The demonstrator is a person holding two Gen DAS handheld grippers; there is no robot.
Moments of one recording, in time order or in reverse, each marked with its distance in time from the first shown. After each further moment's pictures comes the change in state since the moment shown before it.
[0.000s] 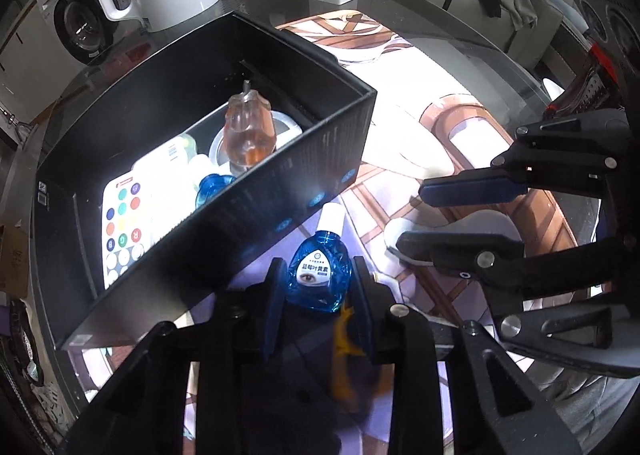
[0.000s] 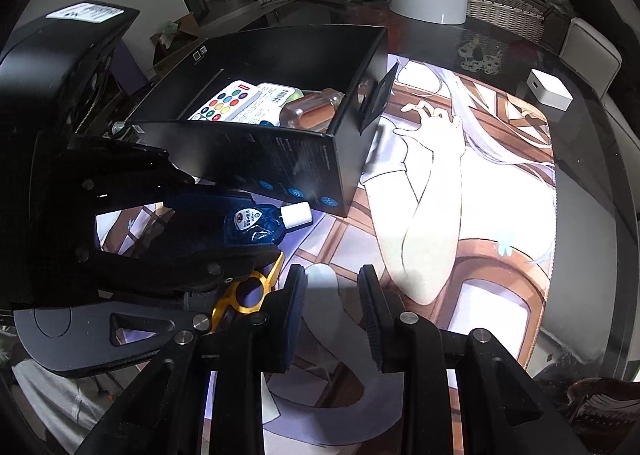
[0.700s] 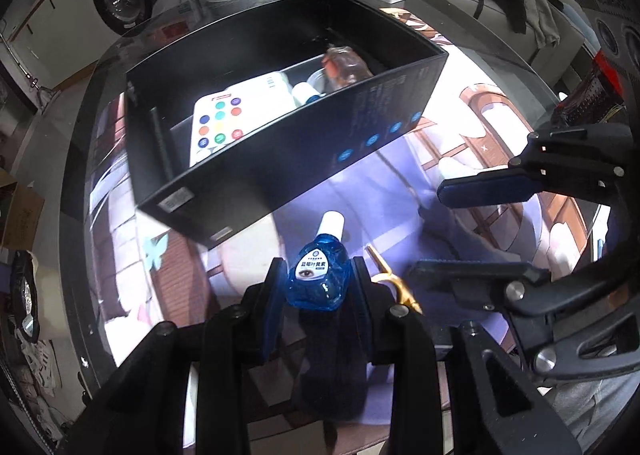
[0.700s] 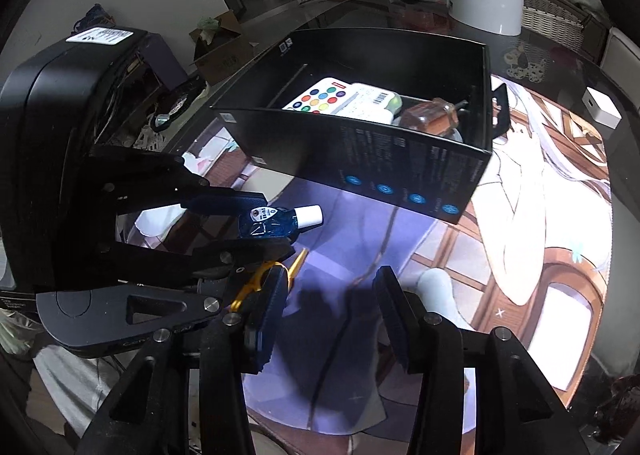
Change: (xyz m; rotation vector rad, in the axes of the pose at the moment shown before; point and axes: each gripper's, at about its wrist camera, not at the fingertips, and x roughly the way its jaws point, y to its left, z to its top) left arm -0.031 0.039 -0.055 -0.107 -0.001 0.043; right arm -0.001 0.064 0.004 -0.040 -0.005 0.139
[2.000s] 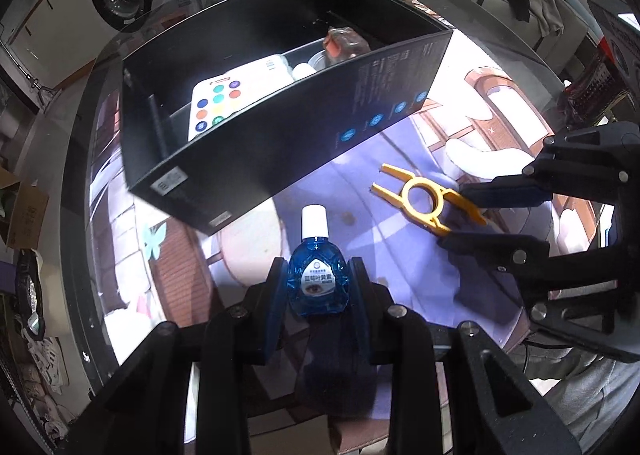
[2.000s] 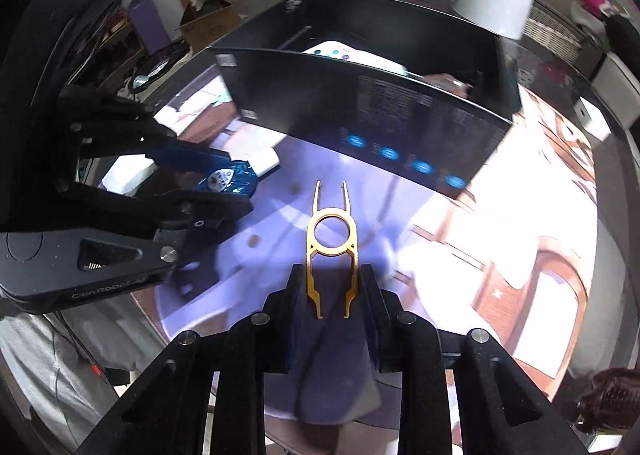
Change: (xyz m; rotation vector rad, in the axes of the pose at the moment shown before) left arm 0.012 0.003 0.002 0.024 0.038 0.015; right arm 0.027 0.012 -0.018 -0.070 0.071 -0.139
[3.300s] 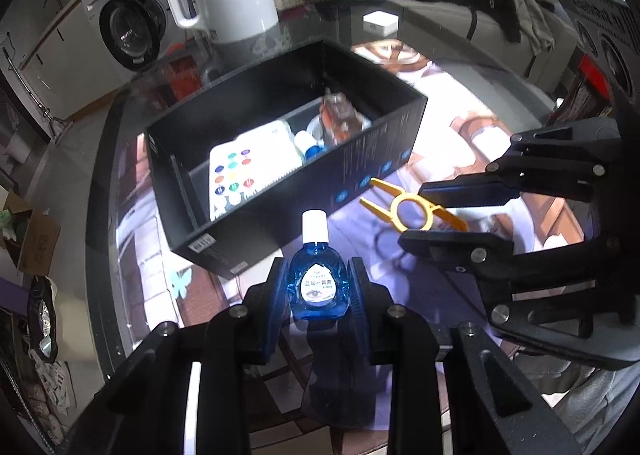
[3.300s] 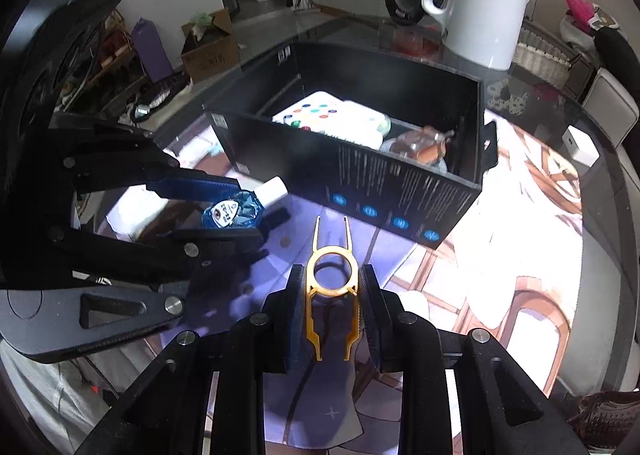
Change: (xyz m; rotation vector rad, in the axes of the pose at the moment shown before) left arm -0.040 -0.007 0.003 0.032 -0.175 0.030; right arm -0.031 -0.011 0.014 -0.003 -0.166 -0.017
